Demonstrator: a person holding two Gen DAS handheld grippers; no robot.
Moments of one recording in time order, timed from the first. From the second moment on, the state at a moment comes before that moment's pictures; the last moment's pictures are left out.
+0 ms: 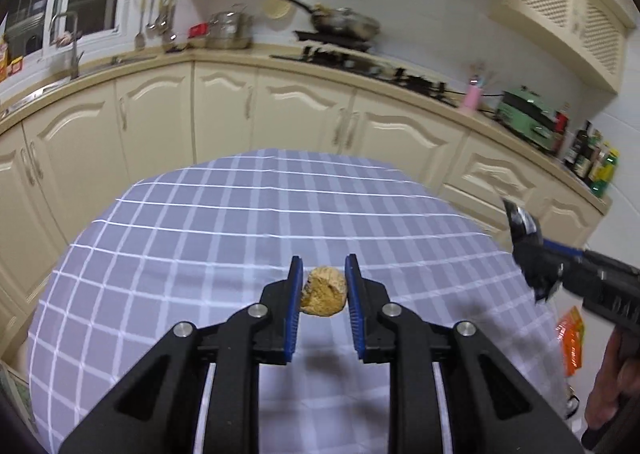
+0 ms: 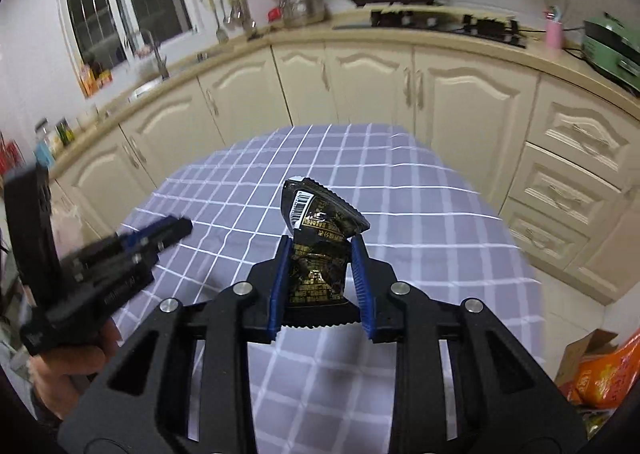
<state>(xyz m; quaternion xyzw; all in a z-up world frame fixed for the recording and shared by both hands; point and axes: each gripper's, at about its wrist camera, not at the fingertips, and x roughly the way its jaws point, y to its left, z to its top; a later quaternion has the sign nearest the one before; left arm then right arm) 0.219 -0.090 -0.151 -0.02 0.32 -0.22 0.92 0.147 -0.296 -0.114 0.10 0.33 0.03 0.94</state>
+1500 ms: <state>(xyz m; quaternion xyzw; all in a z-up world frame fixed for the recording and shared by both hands) -0.003 -0.514 -0.367 0.19 0.52 -0.52 0.65 -0.136 -0.631 -0.344 0.42 0.40 -0.27 0.77</state>
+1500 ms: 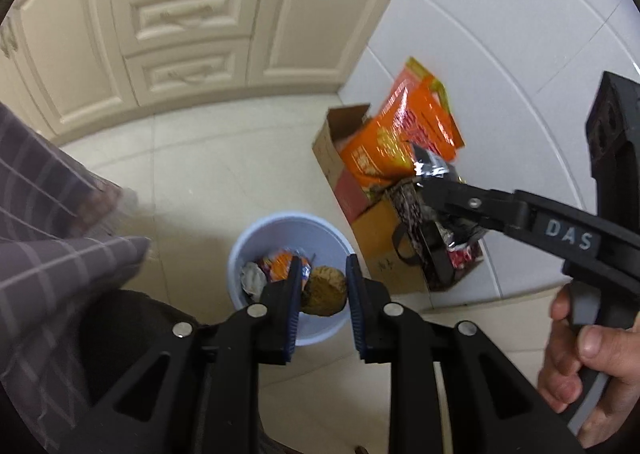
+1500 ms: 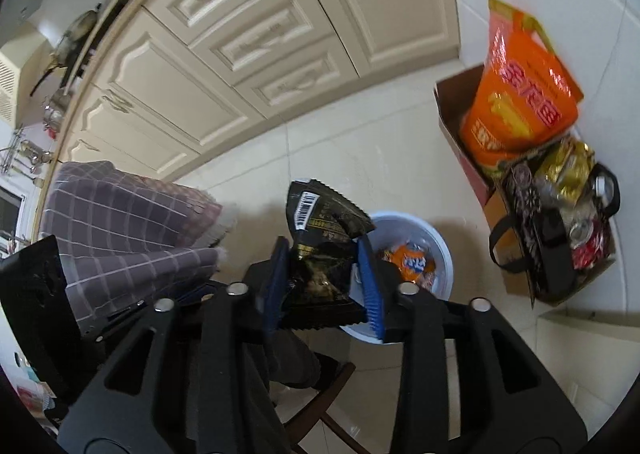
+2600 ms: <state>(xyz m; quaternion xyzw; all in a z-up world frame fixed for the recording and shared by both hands) 0.012 -0.429 -0.204 0.16 0.35 -0.46 0.80 -0.103 -0.593 -0.253 0.38 0.35 -0.25 0.82</state>
